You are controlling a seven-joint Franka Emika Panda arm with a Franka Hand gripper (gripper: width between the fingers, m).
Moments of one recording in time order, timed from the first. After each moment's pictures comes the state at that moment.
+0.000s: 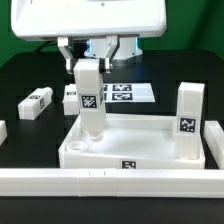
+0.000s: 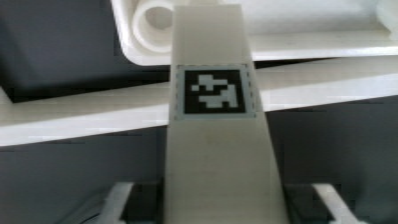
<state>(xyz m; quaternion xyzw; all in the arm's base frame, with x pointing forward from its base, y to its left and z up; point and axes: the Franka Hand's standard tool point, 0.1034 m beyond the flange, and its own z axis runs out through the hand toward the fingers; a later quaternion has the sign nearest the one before) 0.618 -0.060 0.146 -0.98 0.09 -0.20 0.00</state>
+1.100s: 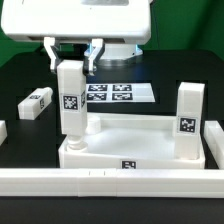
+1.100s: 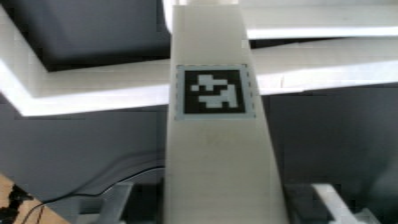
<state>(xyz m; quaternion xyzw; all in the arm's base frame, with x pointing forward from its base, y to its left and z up) 0.611 -0.078 0.138 -0.96 0.09 -0.26 -0.03</state>
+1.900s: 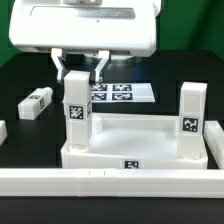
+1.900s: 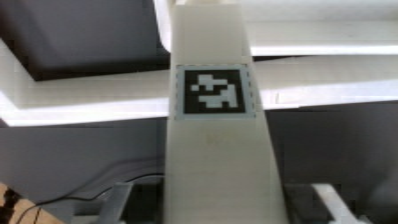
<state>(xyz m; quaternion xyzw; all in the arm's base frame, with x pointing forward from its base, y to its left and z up) 0.611 -0.074 0.127 -0.96 0.08 -0.28 -0.04</state>
